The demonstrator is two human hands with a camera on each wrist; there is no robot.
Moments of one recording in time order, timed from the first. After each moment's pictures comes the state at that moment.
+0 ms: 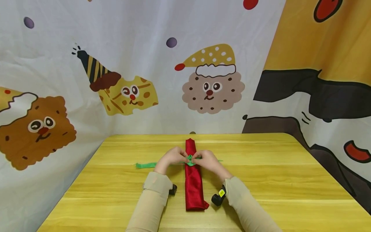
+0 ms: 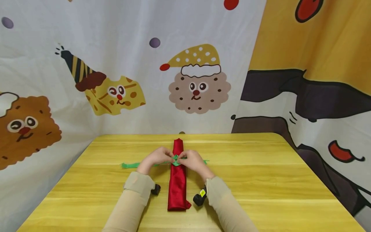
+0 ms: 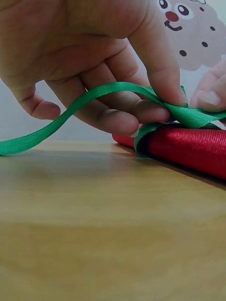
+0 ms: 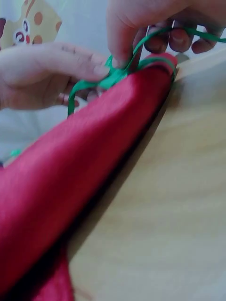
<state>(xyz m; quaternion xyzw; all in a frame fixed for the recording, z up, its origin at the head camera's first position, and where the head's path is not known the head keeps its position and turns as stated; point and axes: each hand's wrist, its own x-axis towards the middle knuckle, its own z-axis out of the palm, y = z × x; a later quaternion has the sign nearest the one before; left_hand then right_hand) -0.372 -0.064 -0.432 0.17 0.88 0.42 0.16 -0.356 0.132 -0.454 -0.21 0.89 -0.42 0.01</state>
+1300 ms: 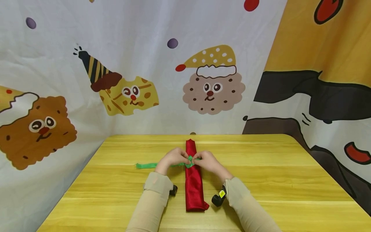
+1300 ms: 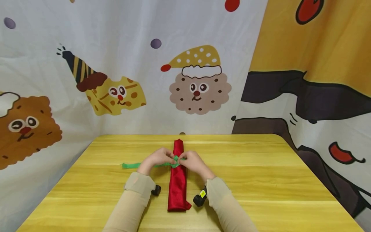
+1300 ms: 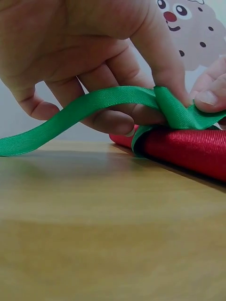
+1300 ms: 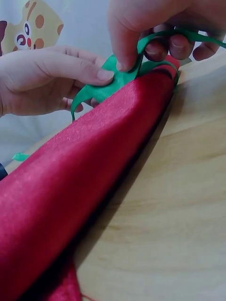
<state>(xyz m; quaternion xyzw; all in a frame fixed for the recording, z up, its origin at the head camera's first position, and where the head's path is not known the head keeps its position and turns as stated) -0.368 -0.063 -0.429 0.19 0.88 0.42 0.15 -0.358 0.134 -0.454 -0.22 0.88 -0.41 0.04</state>
